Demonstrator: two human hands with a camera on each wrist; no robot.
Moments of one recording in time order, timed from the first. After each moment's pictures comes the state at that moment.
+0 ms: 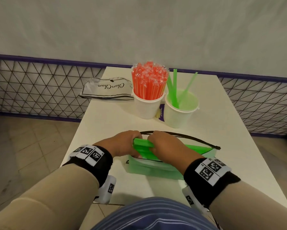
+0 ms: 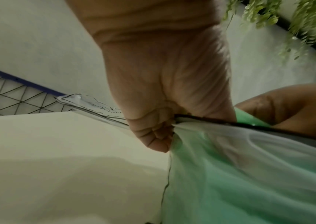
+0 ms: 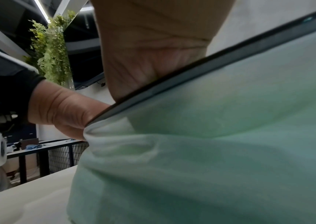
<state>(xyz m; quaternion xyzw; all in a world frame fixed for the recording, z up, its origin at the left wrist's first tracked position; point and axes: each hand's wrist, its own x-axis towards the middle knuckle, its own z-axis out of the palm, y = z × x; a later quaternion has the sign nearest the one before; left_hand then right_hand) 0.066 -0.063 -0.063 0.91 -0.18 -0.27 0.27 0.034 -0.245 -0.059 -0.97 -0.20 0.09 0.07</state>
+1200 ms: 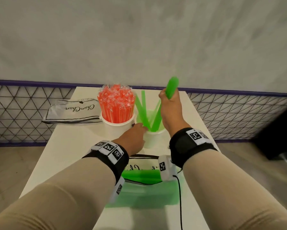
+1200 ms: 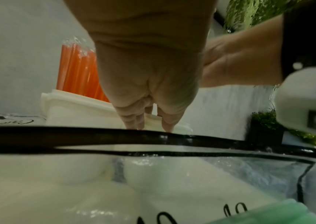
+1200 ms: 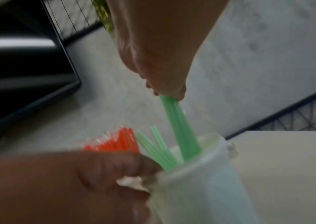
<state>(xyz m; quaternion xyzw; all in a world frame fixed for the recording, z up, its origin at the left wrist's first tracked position) 0.140 -0.195 -0.031 0.93 -0.29 -0.14 0.16 0.153 -0.333 0.037 -0.71 0.15 -0.25 0.64</state>
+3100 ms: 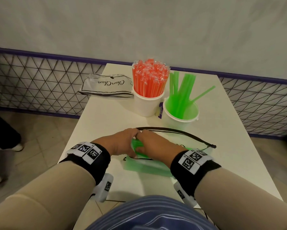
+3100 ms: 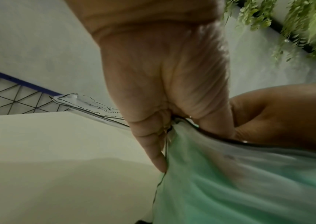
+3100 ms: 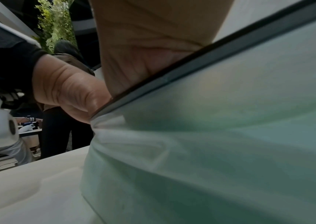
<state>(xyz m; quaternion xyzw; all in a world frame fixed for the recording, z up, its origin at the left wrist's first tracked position) 0.060 -0.060 -0.061 0.90 -0.17 -0.29 0.27 0.041 -0.213 -0.061 -0.95 -0.20 0.18 0.15</state>
